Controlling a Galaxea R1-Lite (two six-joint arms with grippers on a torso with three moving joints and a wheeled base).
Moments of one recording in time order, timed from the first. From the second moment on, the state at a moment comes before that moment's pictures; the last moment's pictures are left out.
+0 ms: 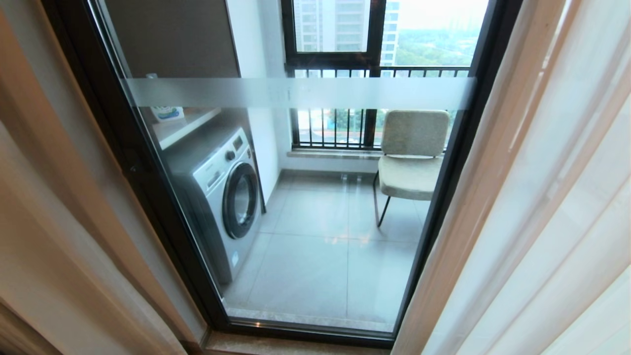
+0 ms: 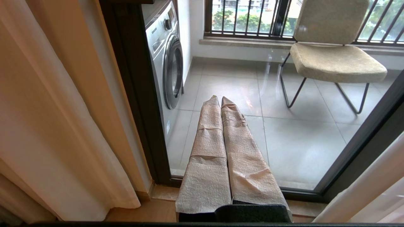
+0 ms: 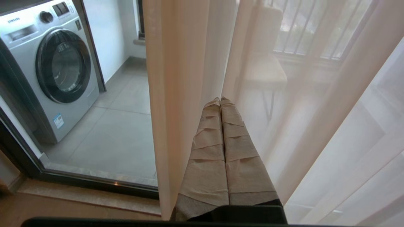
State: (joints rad) left arm -0.01 0.00 -0.01 0.01 0.01 -0.02; right arm 0.00 0.02 -0.01 -0.06 0.02 -0.09
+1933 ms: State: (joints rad) left arm -0.01 0.00 -0.01 0.01 0.01 -0.02; right arm 0.05 1.26 -0.81 -0.44 0.26 -0.14
